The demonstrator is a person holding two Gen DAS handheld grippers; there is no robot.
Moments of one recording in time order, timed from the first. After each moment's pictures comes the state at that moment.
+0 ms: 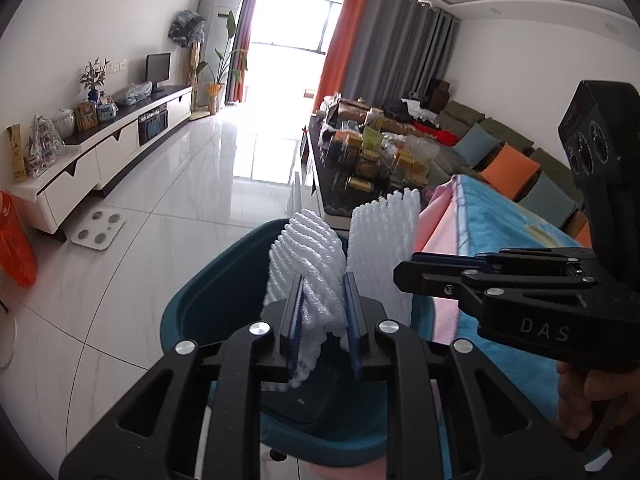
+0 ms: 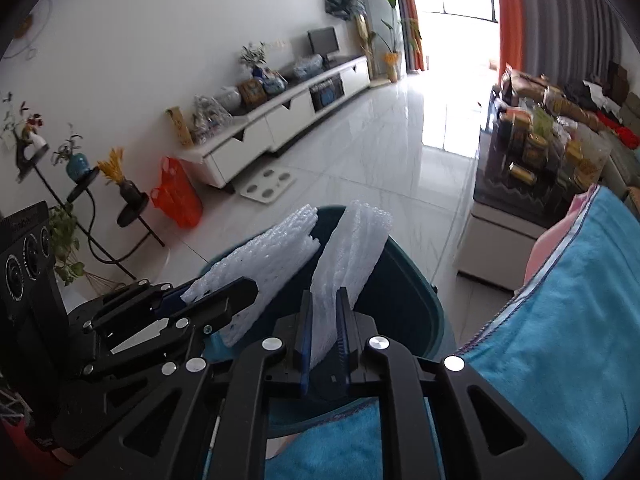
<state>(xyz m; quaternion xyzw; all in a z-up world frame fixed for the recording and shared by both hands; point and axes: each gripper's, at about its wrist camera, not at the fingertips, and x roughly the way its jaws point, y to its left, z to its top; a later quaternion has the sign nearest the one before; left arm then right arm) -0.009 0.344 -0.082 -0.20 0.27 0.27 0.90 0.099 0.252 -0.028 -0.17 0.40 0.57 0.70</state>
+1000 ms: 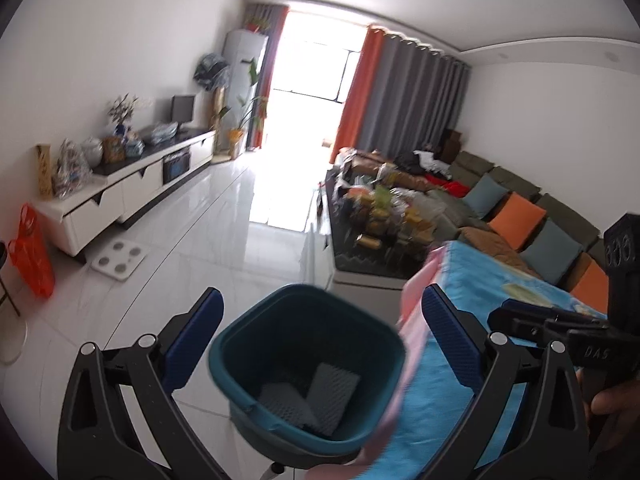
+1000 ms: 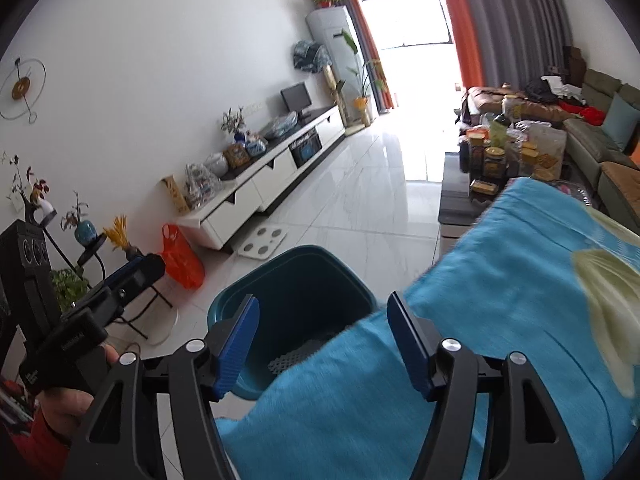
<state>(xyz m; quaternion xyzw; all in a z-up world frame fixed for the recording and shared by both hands) -0.051 0.286 0.001 -0.18 0.17 0.31 0.92 0.124 0.129 0.025 -0.04 0.35 0.55 0.76</state>
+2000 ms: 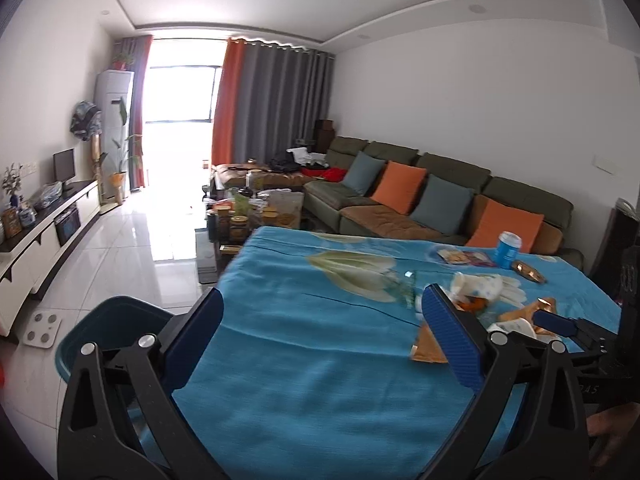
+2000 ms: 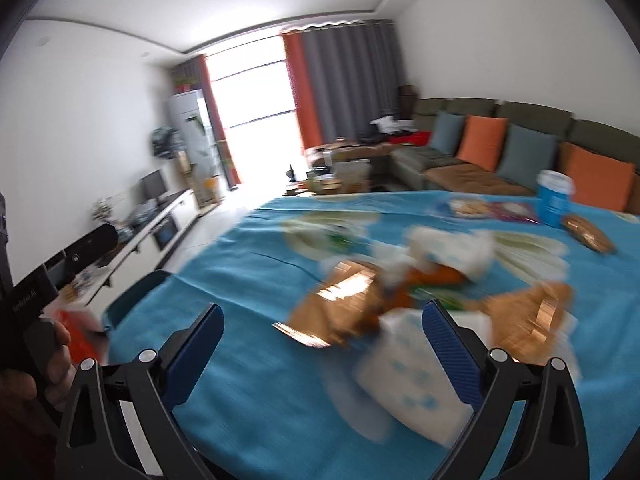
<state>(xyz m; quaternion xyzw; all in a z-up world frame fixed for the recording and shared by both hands) 0.033 0.054 0.027 -0.08 0.17 0.11 0.98 0.088 -0.153 -0.002 0.03 0.27 0.28 0.92</state>
